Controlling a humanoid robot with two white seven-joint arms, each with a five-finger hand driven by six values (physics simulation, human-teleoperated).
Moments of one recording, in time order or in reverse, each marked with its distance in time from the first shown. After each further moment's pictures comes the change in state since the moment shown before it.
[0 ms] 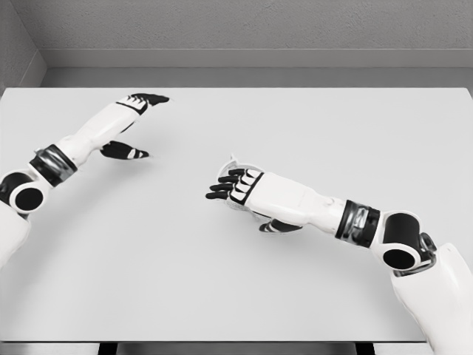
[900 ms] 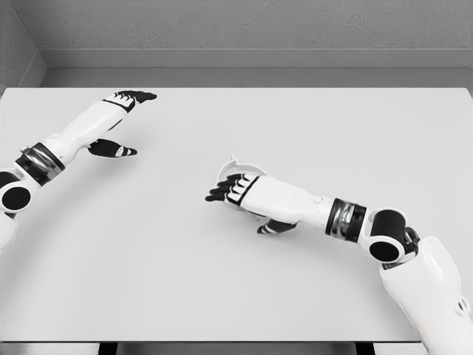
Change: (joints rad) left arm 0.005 0.025 0.014 0.001 0.000 0.000 0.000; right arm -0.055 0.024 0.042 0.134 0.027 0.000 0.000
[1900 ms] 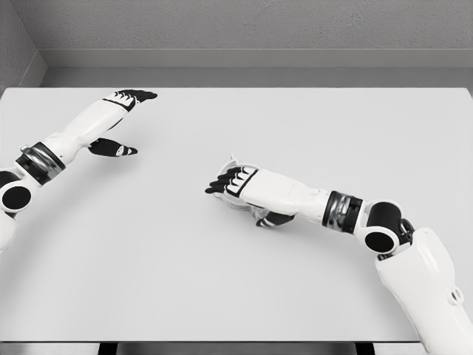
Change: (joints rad) left arm -0.002 -0.001 0.001 -0.003 0.001 0.000 0.000; right arm -0.037 0.020 0.003 0.056 0.008 0.000 0.000
